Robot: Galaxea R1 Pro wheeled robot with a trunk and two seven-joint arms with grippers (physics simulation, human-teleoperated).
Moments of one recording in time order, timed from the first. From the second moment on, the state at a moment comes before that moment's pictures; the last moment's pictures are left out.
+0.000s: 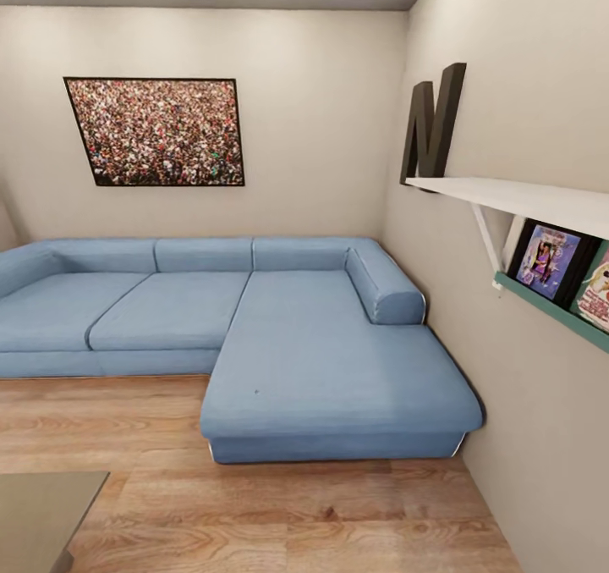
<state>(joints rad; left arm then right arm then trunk) 0.00 0.01 0.03 -0.07 0.11 -0.01 -0.01 0.00 0.00 0.00 0.00 0.00 -0.04 0.00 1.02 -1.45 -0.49</state>
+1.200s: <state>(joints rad) 0.00 0.01 0.03 -0.07 0.11 -0.01 -0.01 0.00 0.00 0.00 0.00 0.00 -0.04 0.00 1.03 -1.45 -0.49</state>
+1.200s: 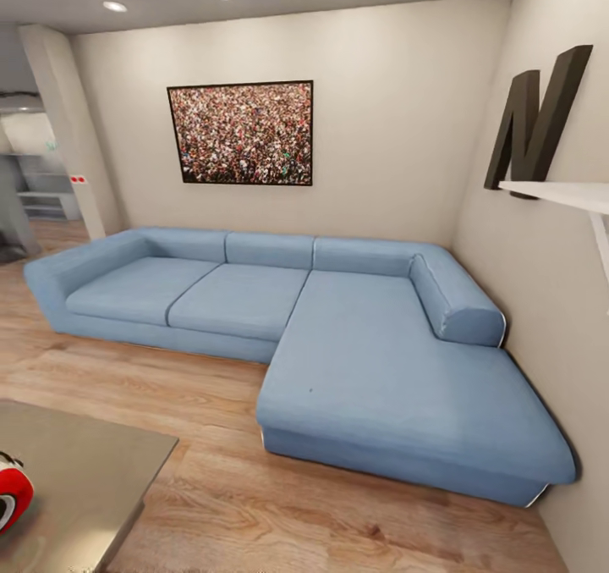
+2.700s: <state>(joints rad) 0.00 0.00 0.03 -0.07 0.11 -0.01 -0.01 0.00 0.00 0.00 0.00 0.01 -0.04 0.00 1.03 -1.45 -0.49</state>
